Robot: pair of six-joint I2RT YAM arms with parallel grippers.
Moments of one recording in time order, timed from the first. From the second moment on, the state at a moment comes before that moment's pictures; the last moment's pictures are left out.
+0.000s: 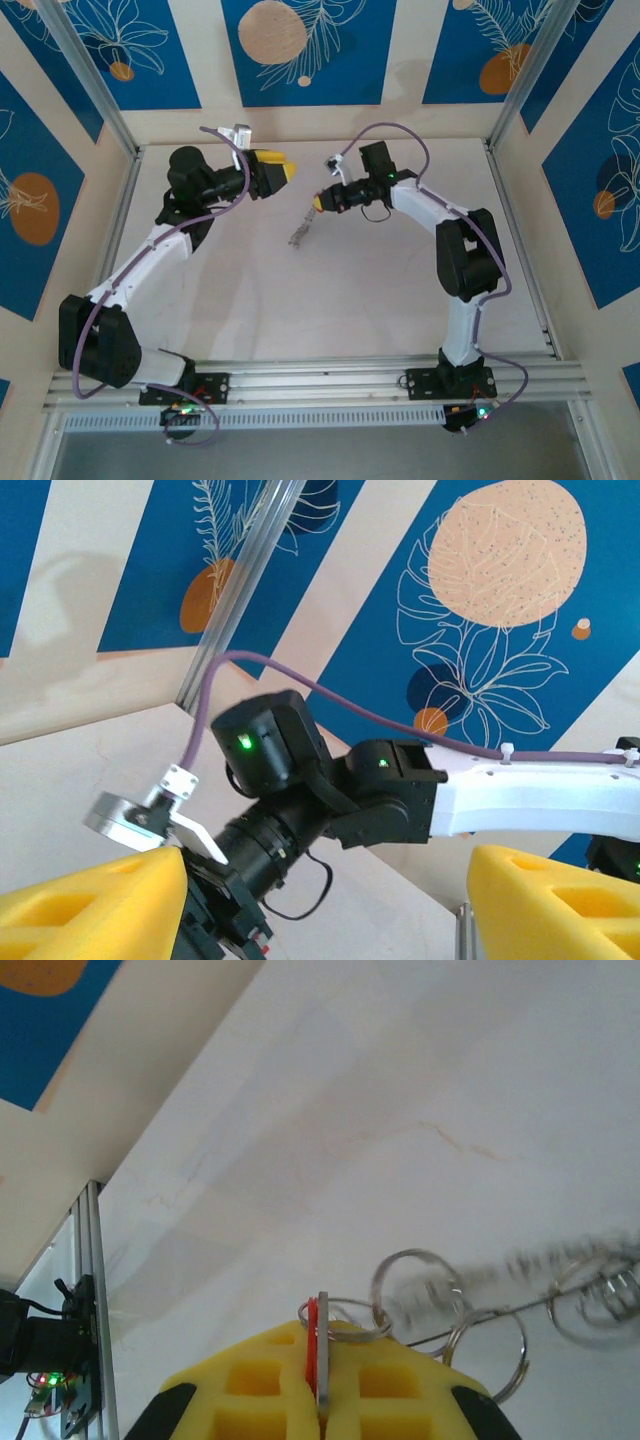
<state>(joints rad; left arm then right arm) -0.31 1.38 1.11 0.37 0.85 -0.57 0.37 1.94 1.45 -0.37 -0.86 0.06</state>
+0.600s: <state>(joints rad) -0.31 1.40 1.10 0.37 0.84 -0.57 0.43 1.87 0.96 -0.20 -0.83 0.24</state>
